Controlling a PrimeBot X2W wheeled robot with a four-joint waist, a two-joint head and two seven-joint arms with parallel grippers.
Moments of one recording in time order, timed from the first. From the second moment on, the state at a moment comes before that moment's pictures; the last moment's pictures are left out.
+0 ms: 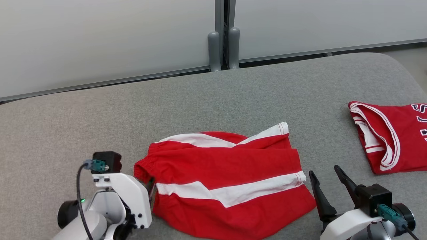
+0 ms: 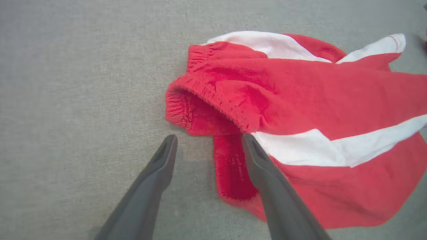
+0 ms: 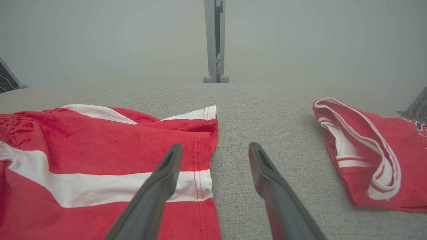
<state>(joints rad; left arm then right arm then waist) -0.31 0.49 -0.73 0.04 -0.92 0.49 0.42 0.02 -0.05 0.11 0.08 0.10 0.13 -0.01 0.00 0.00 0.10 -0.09</state>
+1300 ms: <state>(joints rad) -0.29 0.46 -0.72 0.07 -1.01 0.50 0.50 0.01 -0.05 0.13 0.09 0.10 0.13 -0.01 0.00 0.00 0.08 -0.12</state>
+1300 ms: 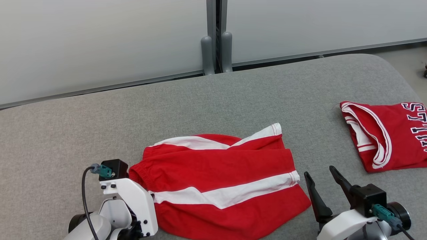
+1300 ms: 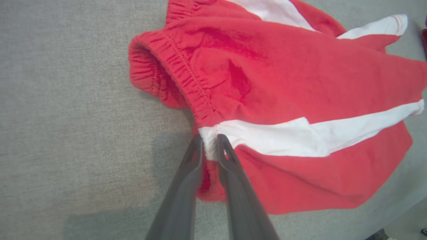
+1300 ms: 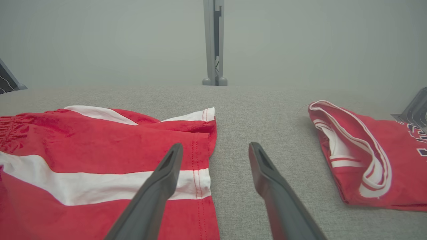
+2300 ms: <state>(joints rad) -0.28 0.46 -0.72 -0.01 -1.00 0.47 0.45 -0.16 -0.10 0.15 0.17 0.11 0.13 0.55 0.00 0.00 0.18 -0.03</state>
